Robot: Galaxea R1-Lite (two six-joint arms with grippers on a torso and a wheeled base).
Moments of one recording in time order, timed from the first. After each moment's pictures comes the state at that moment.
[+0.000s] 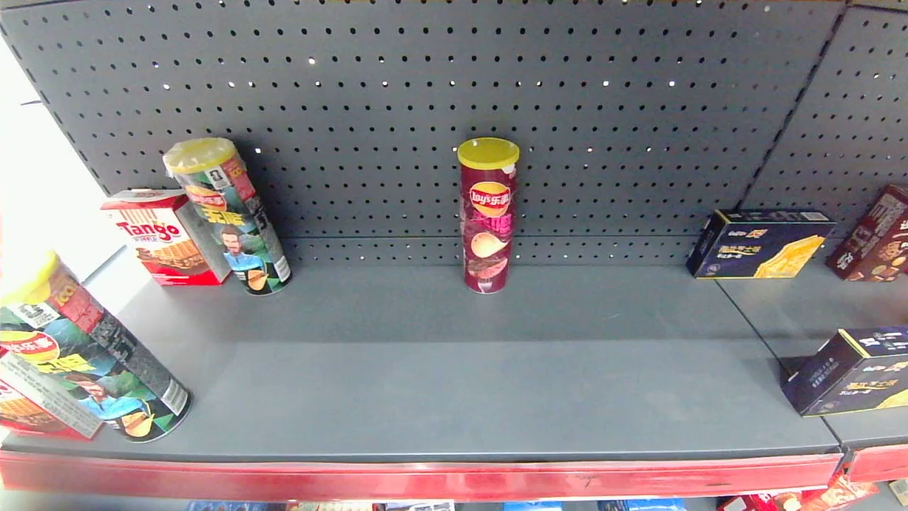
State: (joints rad) left arm 0.00 0.01 0.00 0.00 -0.06 0.03; right arm 0.00 0.01 0.00 0.00 -0.01 0.00
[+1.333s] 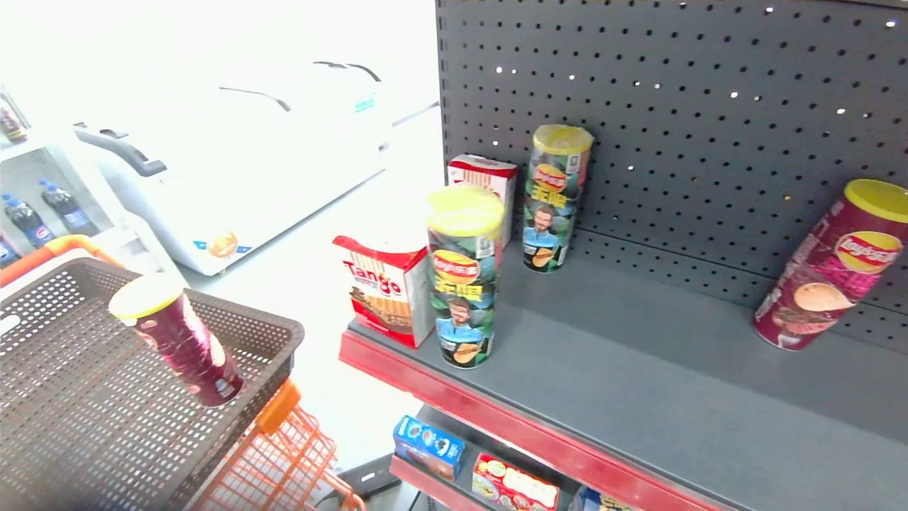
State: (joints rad) left arm 0.00 0.01 0.00 0.00 -0.06 0.03; right arm 0.00 0.01 0.00 0.00 -0.01 0.00
